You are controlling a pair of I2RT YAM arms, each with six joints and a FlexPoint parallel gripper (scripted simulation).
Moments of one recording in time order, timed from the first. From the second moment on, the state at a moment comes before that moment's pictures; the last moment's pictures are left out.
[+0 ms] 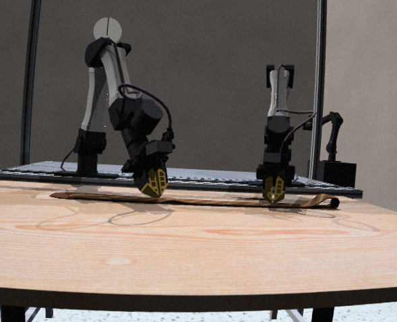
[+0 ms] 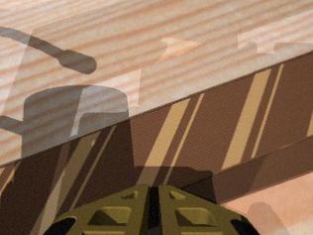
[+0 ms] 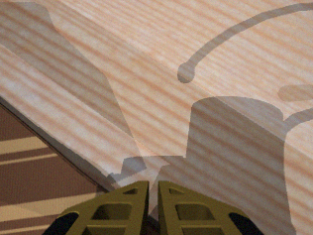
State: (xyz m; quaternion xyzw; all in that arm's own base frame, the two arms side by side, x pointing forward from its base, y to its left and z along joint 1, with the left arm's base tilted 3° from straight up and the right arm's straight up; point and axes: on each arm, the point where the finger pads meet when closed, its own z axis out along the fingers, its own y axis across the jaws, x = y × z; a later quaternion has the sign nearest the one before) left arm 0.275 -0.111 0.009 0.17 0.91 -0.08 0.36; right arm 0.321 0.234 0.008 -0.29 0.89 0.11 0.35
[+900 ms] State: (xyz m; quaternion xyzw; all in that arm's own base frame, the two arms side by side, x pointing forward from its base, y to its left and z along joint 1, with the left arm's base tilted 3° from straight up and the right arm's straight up) left arm 0.275 -0.111 0.009 0.17 0.91 -0.08 0.36; right arm 0.321 0.234 -0.004 -0.29 0.89 0.11 0.34
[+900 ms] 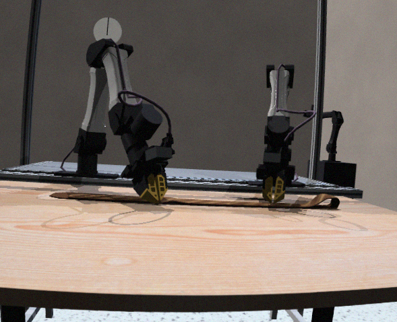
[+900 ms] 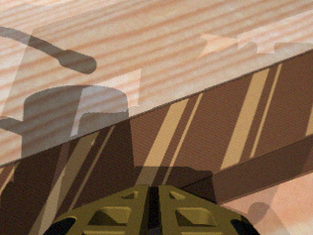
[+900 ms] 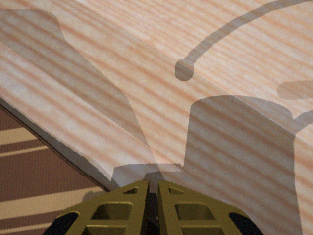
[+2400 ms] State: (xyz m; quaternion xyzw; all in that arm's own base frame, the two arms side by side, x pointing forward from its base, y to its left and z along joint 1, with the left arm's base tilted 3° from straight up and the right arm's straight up) left arm 0.275 -0.111 0.009 0.17 0.91 -0.08 0.36; right arm 0.308 0.236 -0.005 -0.30 0.88 0.12 0.36
